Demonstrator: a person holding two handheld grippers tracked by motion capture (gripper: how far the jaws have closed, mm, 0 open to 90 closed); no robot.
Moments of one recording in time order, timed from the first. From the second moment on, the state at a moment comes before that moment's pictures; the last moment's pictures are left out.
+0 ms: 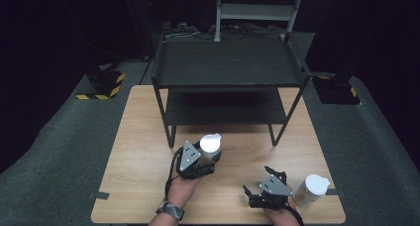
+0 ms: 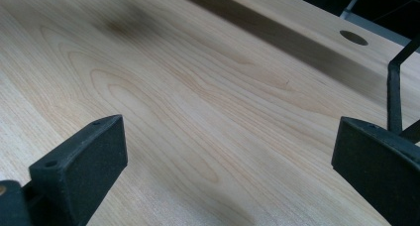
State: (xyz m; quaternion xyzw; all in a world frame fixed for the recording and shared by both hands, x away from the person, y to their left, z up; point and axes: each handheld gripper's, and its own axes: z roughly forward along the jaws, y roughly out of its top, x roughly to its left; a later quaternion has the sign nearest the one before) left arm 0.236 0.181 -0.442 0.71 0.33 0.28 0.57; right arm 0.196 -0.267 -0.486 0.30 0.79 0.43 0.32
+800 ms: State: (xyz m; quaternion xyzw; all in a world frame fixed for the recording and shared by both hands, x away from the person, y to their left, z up) left arm 0.215 0.200 -0.402 0.68 0.32 0.30 0.58; right arm 0.196 -0.260 -0.483 0.29 0.80 0.41 0.32
